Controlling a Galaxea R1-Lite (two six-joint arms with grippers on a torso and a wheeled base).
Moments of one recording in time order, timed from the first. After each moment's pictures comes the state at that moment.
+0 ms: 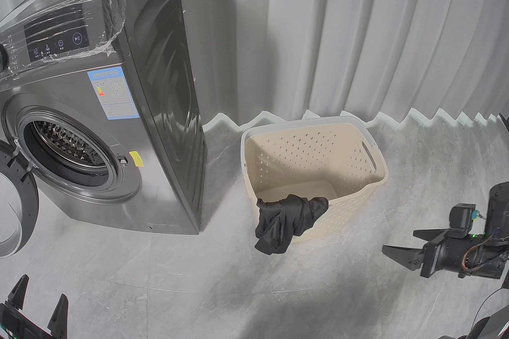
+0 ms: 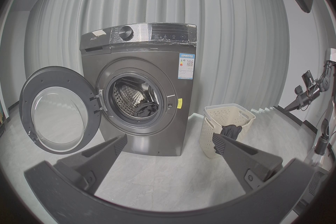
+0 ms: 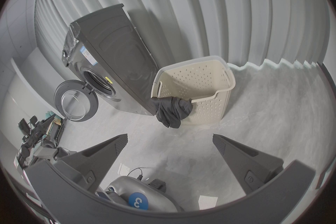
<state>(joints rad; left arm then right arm) 0.00 0.02 -0.02 0.00 0.00 -0.04 0.44 1.27 -0.24 -0.56 0.08 0.25</state>
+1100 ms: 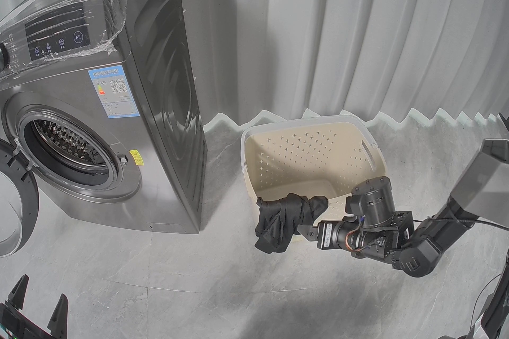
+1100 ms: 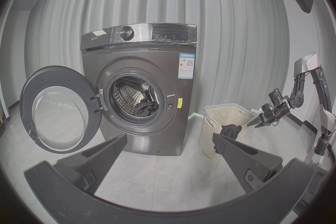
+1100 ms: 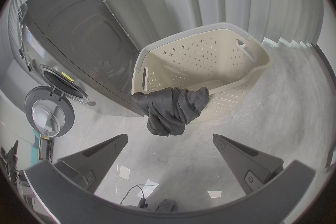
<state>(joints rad) 0.00 0.02 -0.02 0.00 0.00 -0.04 0.61 2.04 -0.68 -0.76 -0.16 0.47</state>
